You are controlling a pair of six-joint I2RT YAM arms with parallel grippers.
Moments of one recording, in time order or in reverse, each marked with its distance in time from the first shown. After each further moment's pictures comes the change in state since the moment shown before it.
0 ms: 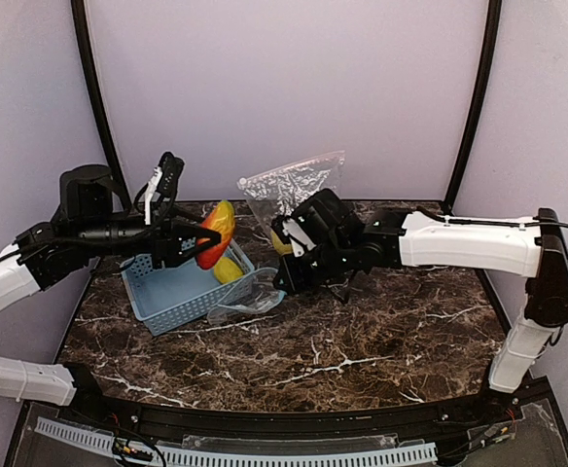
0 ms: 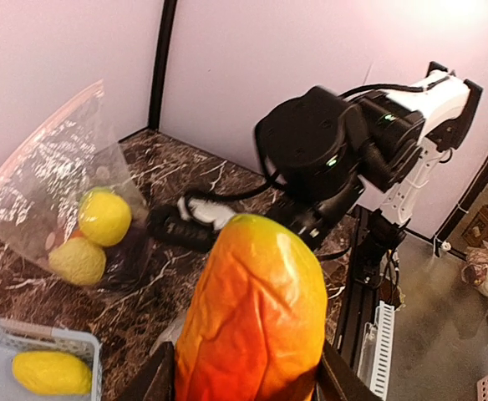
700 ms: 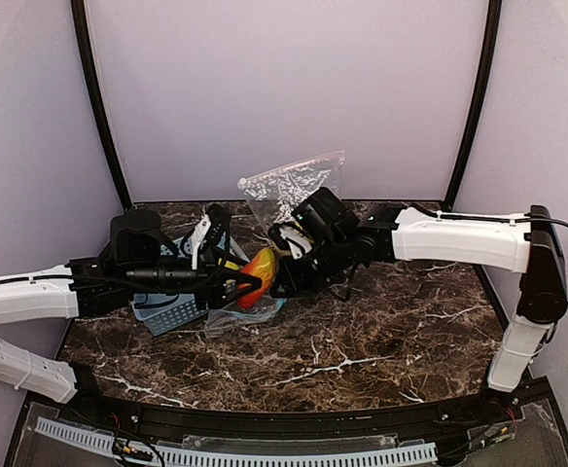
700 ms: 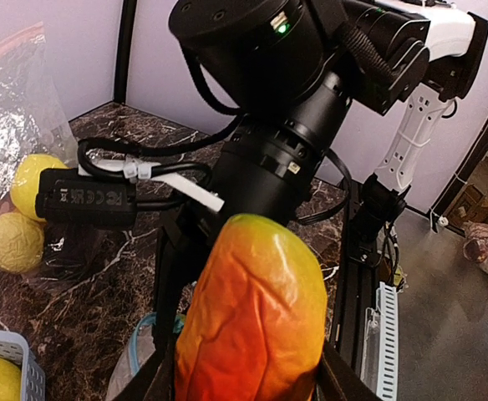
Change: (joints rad) left arm -0.201 0.138 -0.228 0.396 -0.080 -0.042; right arm -0.037 0.053 0.041 -0.073 -0.200 0.014
